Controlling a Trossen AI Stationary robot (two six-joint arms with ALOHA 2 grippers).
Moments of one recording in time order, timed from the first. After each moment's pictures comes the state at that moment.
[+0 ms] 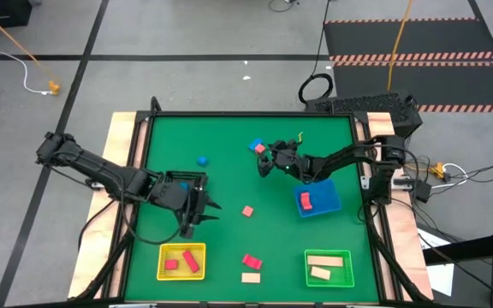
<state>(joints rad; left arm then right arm) -0.36 1.19 0.89 -0.29 -0.15 0.00 -0.20 1.83 0.68 0.65 0.52 0.38</state>
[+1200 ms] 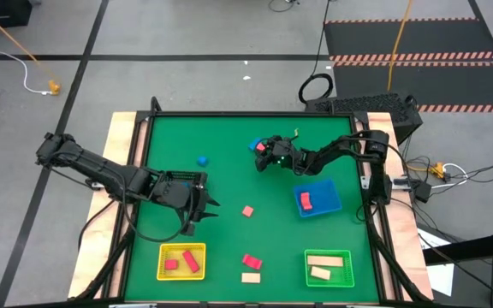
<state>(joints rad) -0.33 1.19 0.89 -0.34 -0.15 0.00 -0.31 1.98 0.74 0.74 0.31 0.45</state>
